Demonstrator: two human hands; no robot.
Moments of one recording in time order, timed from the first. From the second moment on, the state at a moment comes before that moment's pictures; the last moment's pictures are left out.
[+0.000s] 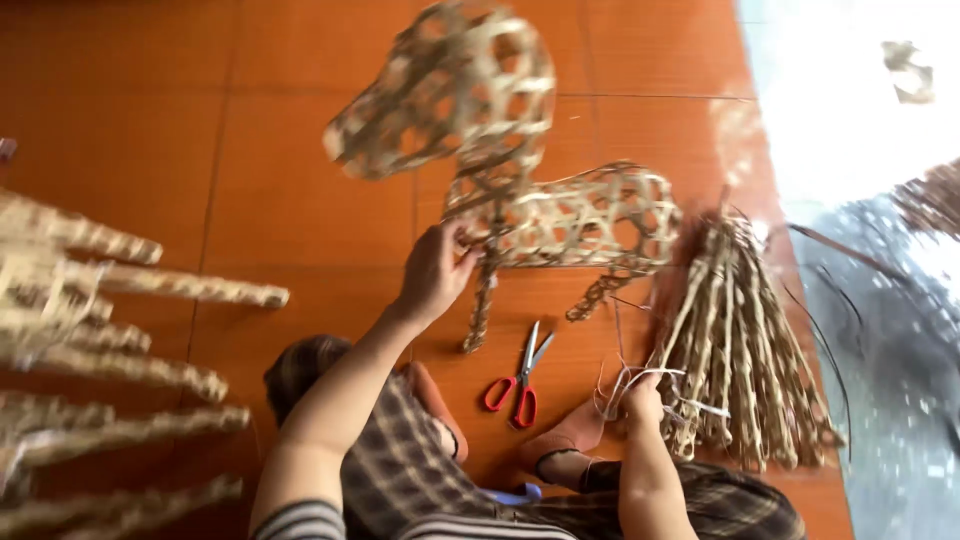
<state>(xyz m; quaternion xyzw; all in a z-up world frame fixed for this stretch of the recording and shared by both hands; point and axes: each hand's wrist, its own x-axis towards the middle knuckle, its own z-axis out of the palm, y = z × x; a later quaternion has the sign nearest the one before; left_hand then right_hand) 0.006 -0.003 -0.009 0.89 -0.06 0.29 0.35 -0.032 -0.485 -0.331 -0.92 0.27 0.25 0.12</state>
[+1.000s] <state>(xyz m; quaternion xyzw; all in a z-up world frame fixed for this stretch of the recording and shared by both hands) 0.009 0.021 0.007 0.76 -0.11 0.17 0.62 -0.077 -0.285 -0.152 -0.60 -0.12 0.47 0.64</state>
